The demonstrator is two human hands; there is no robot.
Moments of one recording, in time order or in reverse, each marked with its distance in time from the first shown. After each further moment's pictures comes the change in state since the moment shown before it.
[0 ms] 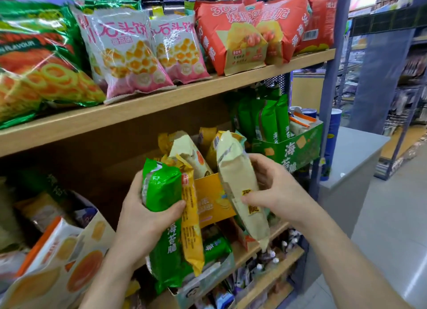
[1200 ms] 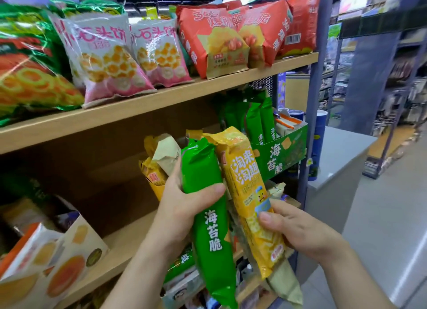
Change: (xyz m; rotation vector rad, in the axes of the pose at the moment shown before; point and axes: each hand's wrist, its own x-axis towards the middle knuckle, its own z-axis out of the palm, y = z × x) left_hand 0.003 0.041 0.073 -0.519 -0.289 -0.018; right_hand -0.057 0.013 -0.026 0.405 -0.319 0.112
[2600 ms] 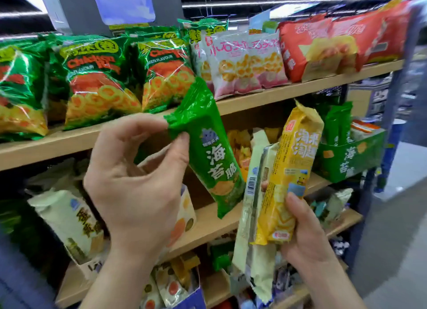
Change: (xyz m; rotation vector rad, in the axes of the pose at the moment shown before) left_hand -0.107 0.128 -0.101 0.670 0.602 0.914; right_hand 0.065 0.030 0.165 0.519 0.185 -0.337
